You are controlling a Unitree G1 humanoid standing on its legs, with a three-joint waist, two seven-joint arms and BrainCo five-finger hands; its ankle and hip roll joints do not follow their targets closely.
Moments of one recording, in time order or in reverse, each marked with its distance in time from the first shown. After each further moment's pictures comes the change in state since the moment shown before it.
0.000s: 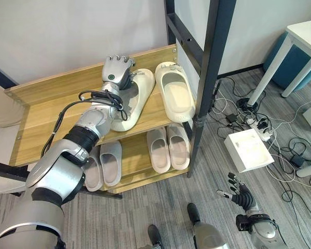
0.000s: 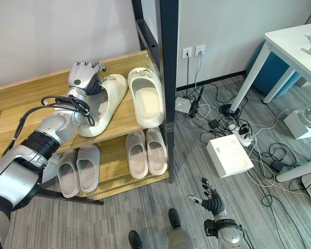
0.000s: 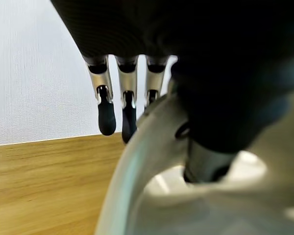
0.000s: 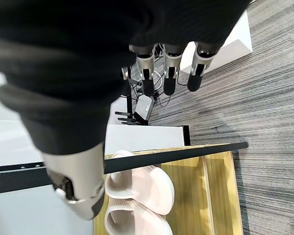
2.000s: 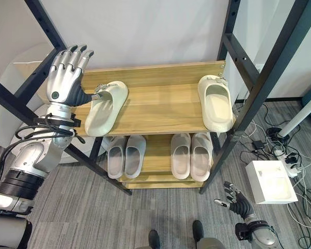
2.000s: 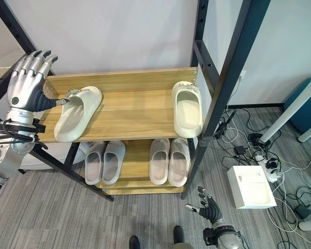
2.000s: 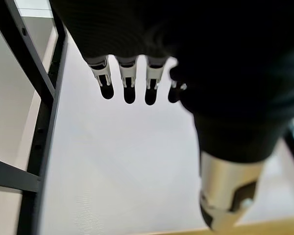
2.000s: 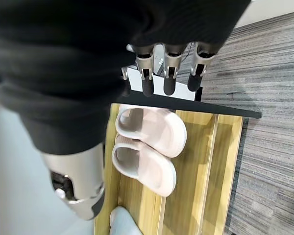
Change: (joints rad) left arm 0.590 0.353 0.464 -0.528 -0.019 -0.147 0.077; right arm 0.045 -0.003 0.011 0.008 -0.002 0.019 0.069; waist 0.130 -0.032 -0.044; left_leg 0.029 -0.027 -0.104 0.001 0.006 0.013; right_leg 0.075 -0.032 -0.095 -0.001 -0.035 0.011
